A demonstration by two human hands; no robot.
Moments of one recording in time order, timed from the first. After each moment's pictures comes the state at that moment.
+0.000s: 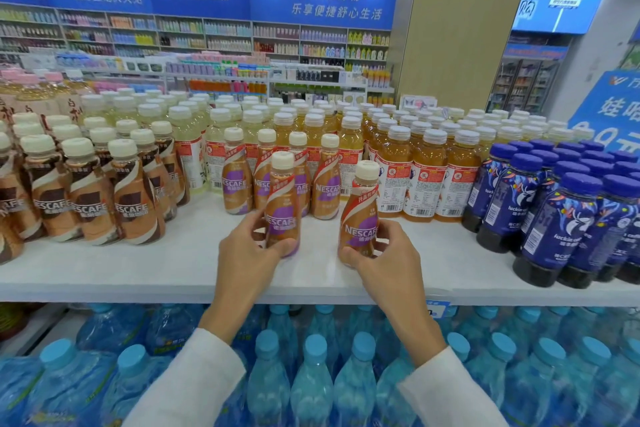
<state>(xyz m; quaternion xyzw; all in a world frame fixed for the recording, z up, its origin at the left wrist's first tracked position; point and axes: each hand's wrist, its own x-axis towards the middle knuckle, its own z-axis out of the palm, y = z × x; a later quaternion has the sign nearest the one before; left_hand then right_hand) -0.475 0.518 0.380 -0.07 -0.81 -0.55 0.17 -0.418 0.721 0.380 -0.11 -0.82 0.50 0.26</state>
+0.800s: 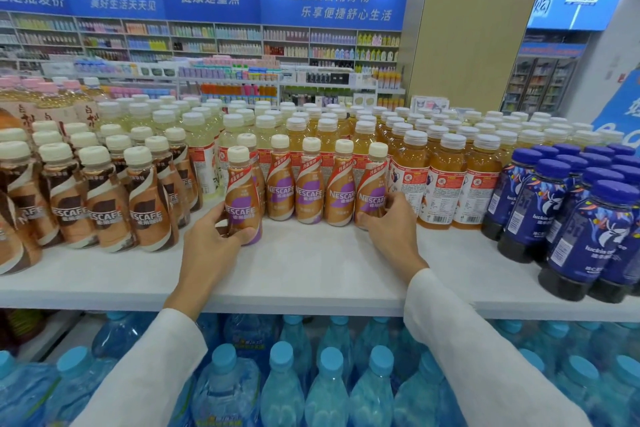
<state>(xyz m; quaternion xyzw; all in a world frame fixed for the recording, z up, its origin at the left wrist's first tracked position) -0.526 0.450 0.383 -0.04 -0.83 -0.52 0.19 -0.525 0.744 0.391 -0.13 -0.81 0.51 0.27</state>
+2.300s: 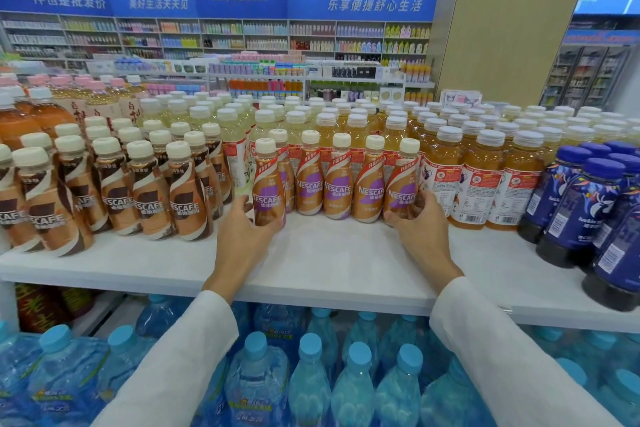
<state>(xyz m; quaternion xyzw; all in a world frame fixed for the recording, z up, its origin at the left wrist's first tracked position) -0.525 0.451 0.388 0.01 -0.83 -0.53 0.18 -0.519 0.741 0.388 -0.13 -0.81 0.52 0.25</state>
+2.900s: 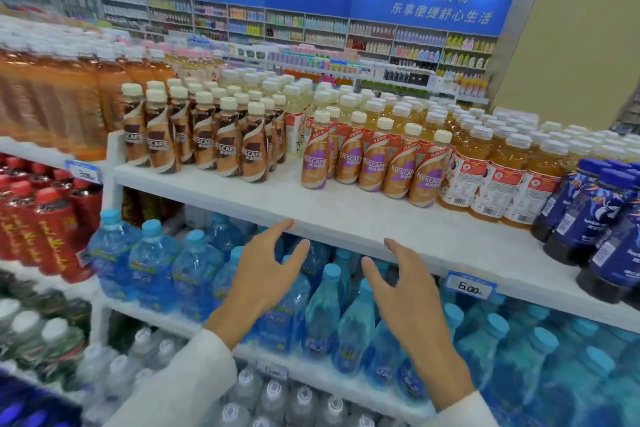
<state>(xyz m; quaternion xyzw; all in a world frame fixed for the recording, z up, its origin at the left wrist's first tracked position) -0.344 0.438 0.346 0.00 -0.85 -0.49 0.18 -0.315 0.661 0.363 0.02 -0.91 0.38 0.17</state>
